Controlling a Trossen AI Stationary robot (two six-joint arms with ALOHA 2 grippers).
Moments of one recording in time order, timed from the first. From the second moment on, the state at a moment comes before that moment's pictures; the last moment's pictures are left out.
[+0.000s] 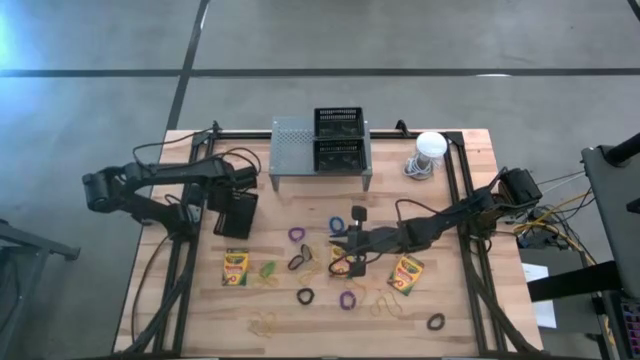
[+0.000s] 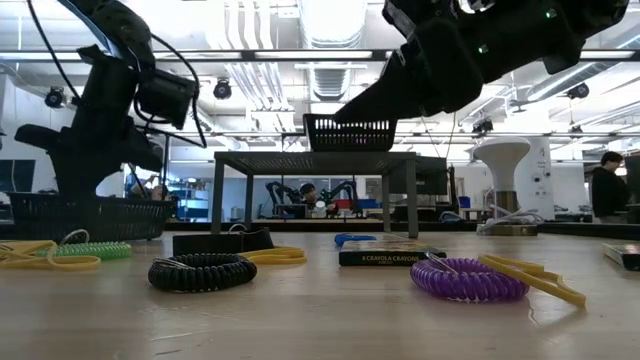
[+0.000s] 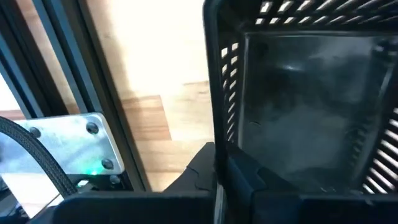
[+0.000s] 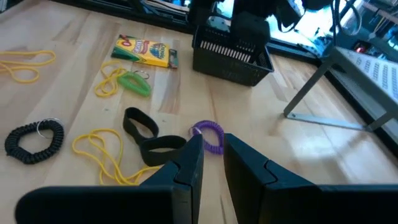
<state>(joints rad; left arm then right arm) 0.44 1.31 0.69 -1.16 -0.03 -0.97 0.28 1.66 0.75 0.49 0.41 -0.06</state>
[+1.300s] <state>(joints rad) 0.61 1.25 1.26 -1.02 0.09 -0.70 0.28 1.65 0.65 0.59 0.45 0.07</state>
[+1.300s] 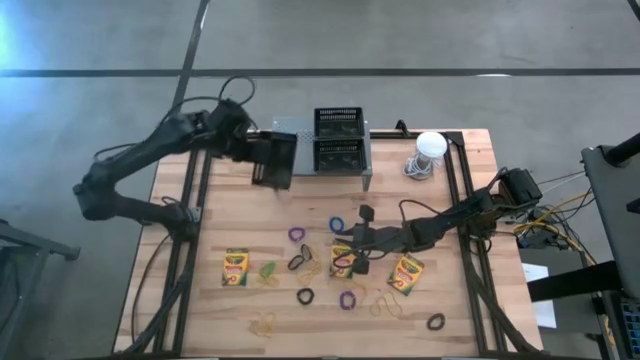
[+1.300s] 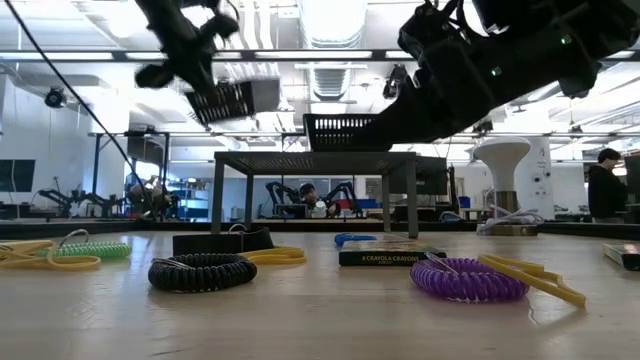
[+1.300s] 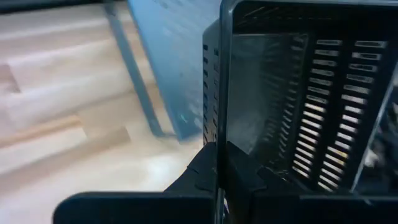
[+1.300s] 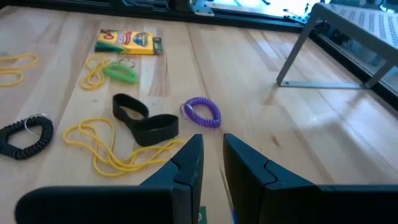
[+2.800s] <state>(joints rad) 0.77 1.62 1.48 -0.95 0.20 -0.66 0.34 1.59 0.67 0.61 0.45 0.02</state>
